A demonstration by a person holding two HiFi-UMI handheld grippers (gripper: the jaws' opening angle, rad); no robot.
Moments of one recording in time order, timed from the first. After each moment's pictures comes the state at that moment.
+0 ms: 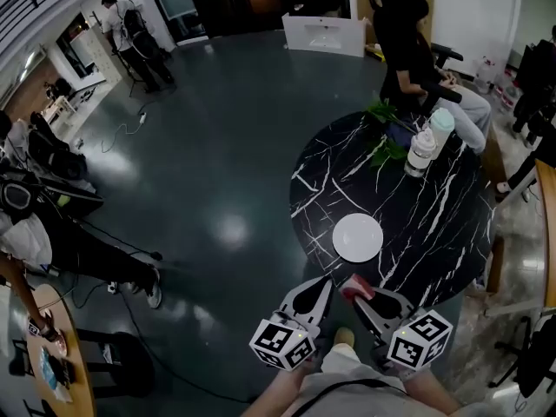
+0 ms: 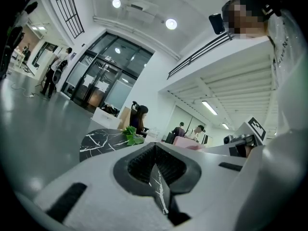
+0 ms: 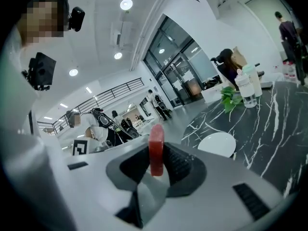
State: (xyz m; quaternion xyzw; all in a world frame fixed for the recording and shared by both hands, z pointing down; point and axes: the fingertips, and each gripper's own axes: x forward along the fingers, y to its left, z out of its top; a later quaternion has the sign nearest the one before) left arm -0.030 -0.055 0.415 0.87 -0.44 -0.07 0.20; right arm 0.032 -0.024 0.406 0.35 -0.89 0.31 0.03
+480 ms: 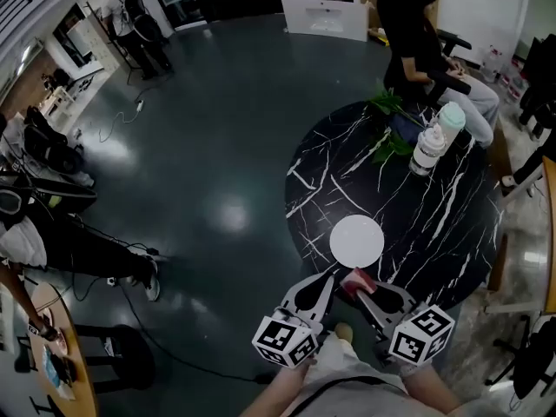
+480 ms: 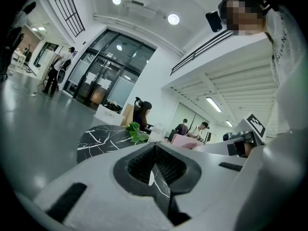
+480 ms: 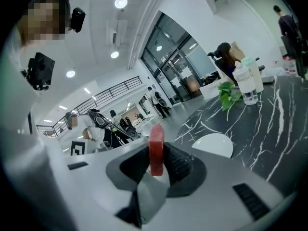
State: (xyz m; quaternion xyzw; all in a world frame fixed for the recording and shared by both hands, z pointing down) left arm -0.017 -0.099 0.443 0.87 -0.45 -0.05 0.21; right arm 0.046 -0.074 0.432 0.34 -0.88 0.33 0.04
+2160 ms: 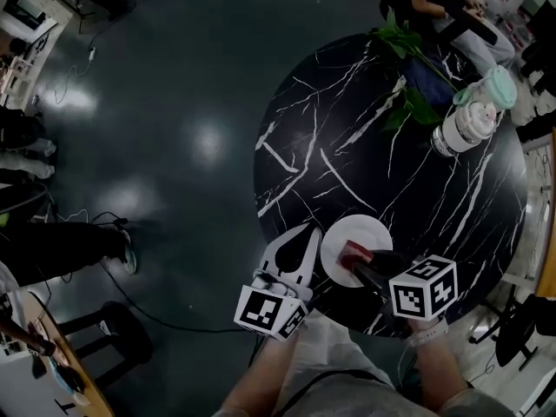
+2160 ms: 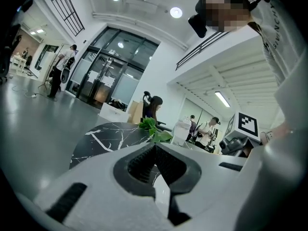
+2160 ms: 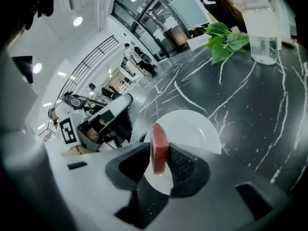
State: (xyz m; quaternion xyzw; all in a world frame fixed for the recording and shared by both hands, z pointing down) left arm -0.037 -0.270 0.524 0.86 -0.47 -0.02 0.21; right arm 0.049 -0.198 0.584 0.28 -0.79 0.48 0.27
